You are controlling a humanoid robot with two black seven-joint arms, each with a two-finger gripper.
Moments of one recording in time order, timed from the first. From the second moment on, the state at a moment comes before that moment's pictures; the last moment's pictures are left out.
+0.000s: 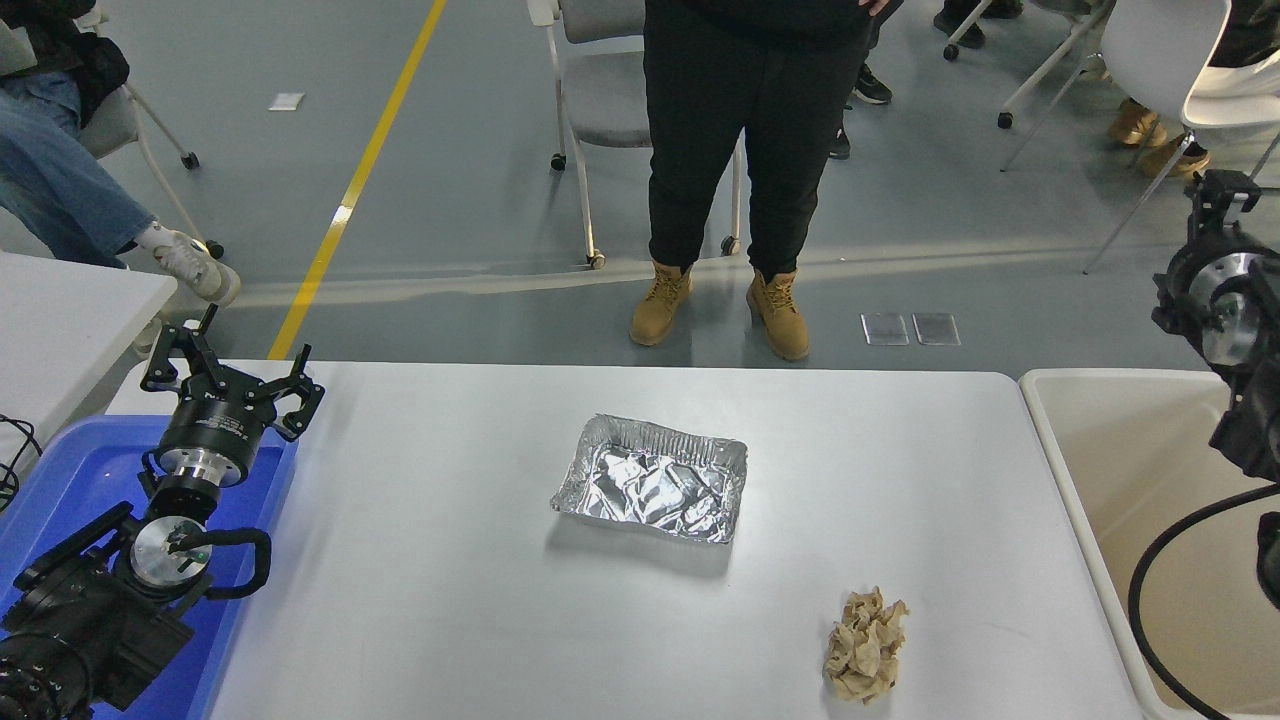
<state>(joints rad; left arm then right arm) -0.55 0.37 -0.86 -0.44 -0.20 -0.59 -0.43 1.20 -0.25 0.29 -0.16 0.06 0.13 0.03</state>
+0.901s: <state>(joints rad) -0.55 0.37 -0.86 -0.44 -0.20 -0.59 -0.43 1.14 -0.14 0.51 -0.16 0.23 0.51 0.20</state>
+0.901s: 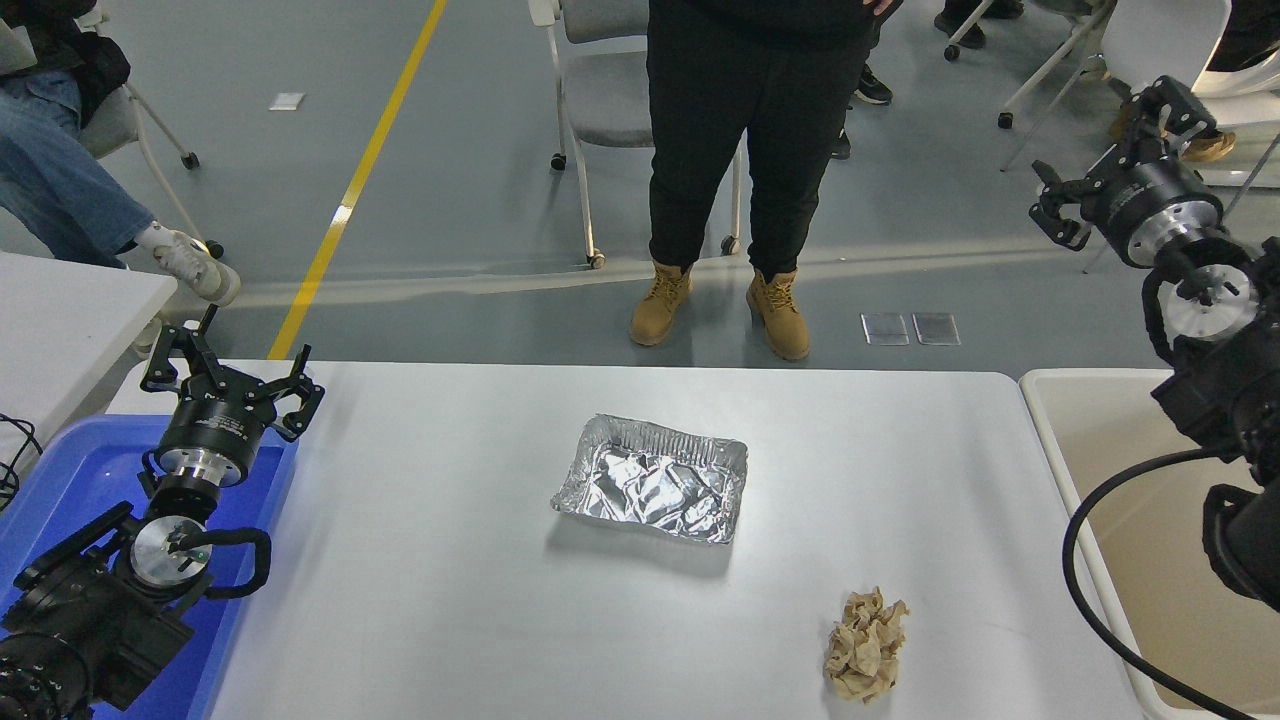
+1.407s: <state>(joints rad) -0.55 0.37 -0.86 -0.44 -0.20 -0.59 -0.43 1.00 -0.09 0.57 -0.16 0.23 0.60 0.29</state>
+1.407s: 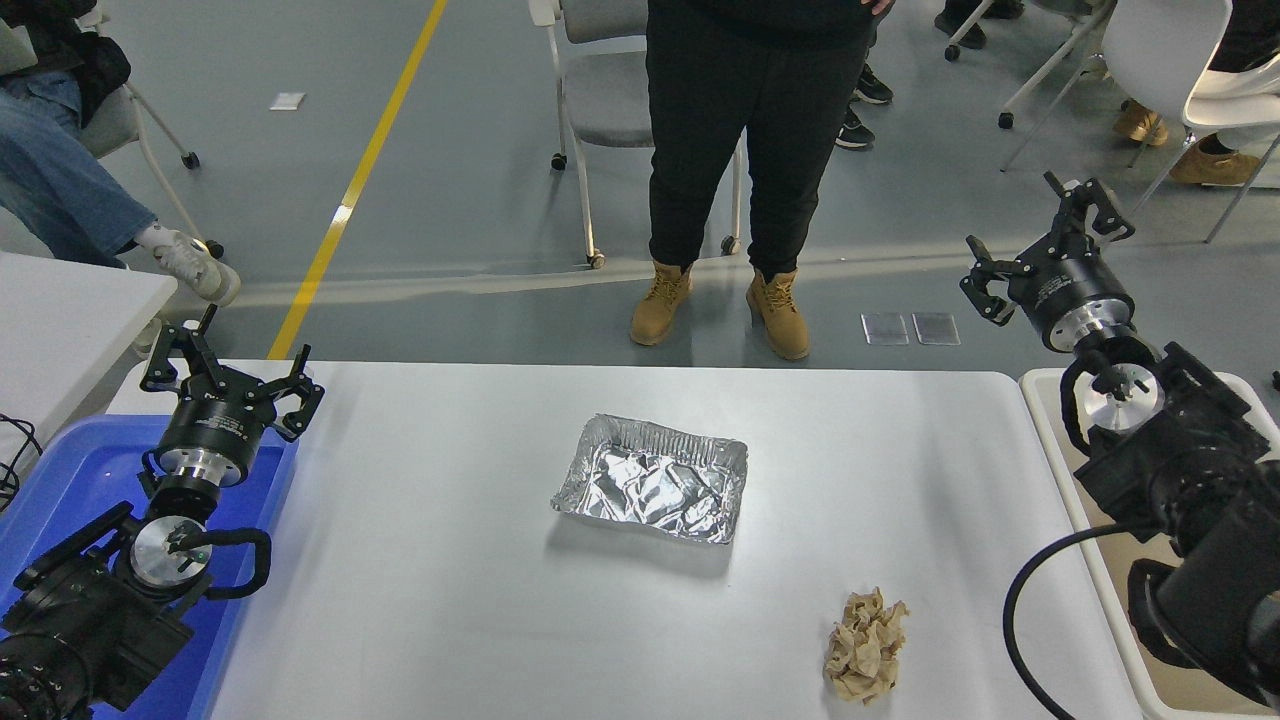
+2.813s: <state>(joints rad) -0.55 0.37 -0.86 -0.44 -0.20 -0.59 -0.43 1.15 -0.09 -0.57 -0.16 -0.10 0.66 0.32</state>
